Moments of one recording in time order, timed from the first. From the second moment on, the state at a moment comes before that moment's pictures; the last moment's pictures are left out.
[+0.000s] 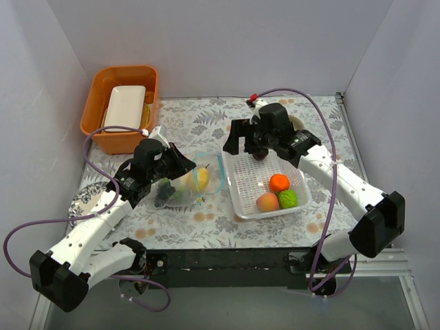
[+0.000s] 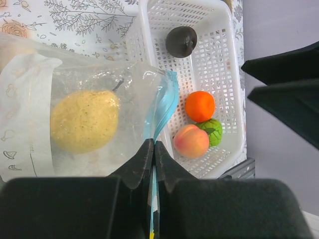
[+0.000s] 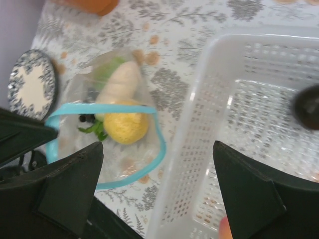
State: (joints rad) left arm -0.50 0.99 0.88 -0.39 0.11 -0.82; right arm 0.67 1.43 1.34 -0.47 -0.19 0.44
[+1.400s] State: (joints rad) left arm -0.50 0.98 0.87 -0.39 0.12 -0.82; right arm 0.47 1.42 0.91 -0.50 -0.29 0.49
